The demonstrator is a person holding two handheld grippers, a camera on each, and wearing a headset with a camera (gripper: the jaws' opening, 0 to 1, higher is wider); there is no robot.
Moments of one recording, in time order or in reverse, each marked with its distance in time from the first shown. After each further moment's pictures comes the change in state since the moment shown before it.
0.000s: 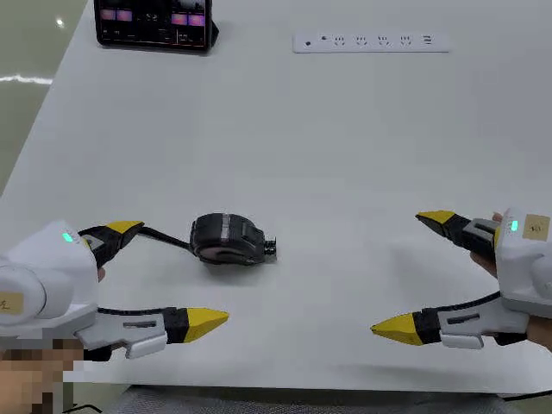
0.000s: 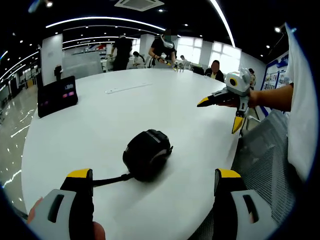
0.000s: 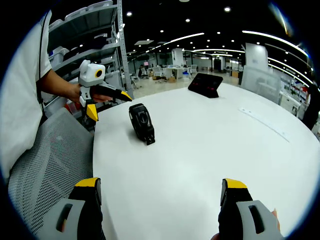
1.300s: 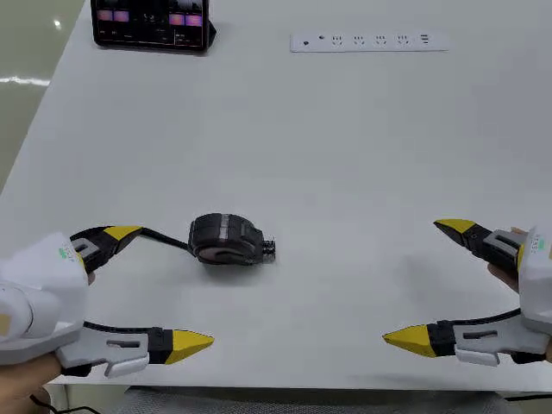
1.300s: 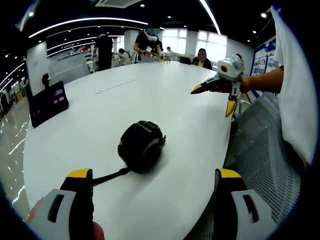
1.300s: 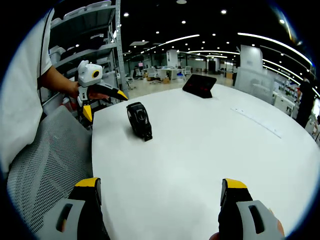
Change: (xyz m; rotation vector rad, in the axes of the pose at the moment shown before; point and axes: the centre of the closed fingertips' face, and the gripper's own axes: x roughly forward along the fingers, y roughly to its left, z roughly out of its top) left arm -0.009 -0.004 -0.013 0.122 0.053 -0.059; right arm -0.014 0.001 -0.008 -0.001 -0.006 -0.058
